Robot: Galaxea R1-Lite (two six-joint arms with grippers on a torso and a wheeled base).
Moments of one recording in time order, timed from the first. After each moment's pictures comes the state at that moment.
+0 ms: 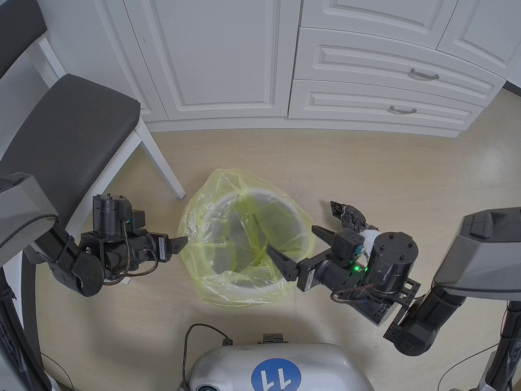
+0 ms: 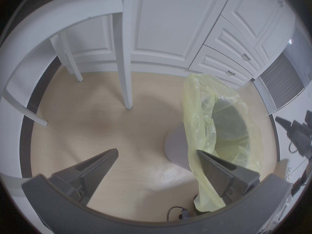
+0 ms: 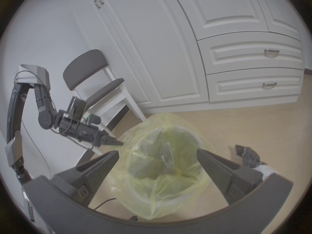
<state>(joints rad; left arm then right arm) -0.21 2.02 -0.70 -0.83 -0.07 -0.10 0.73 2.14 -0.58 -1.55 -0.12 0.10</state>
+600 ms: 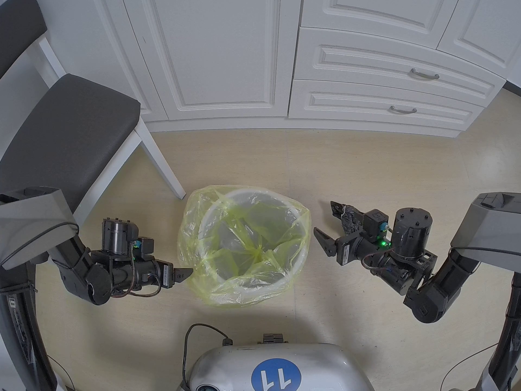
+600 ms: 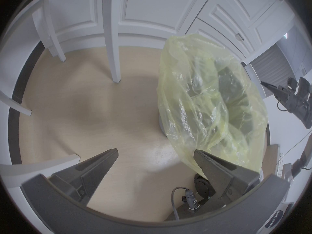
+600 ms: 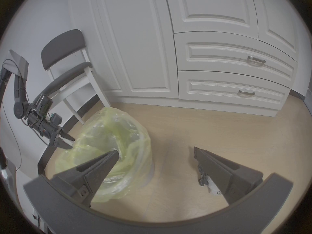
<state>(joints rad) -0.17 2.17 -0.68 -0.84 -0.23 -0.01 0.49 2.13 -0.62 -1.41 -0.10 -0.05</state>
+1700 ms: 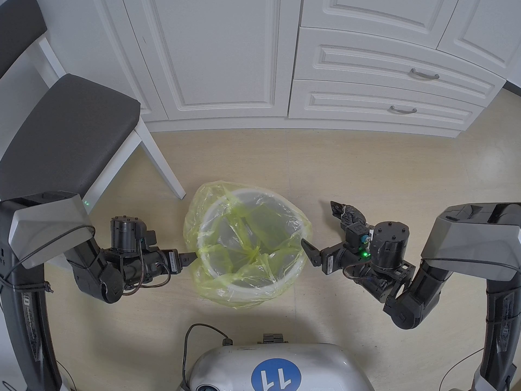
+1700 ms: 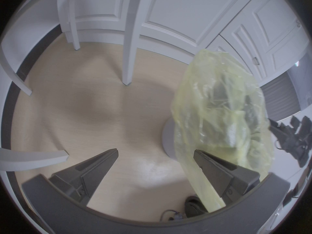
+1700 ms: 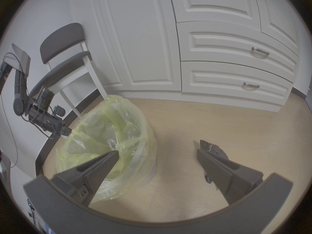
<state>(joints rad) -0.18 2.28 -0.77 -0.96 -0.18 -0.23 0.51 2.29 -0.70 -1.46 -0.11 -0.05</state>
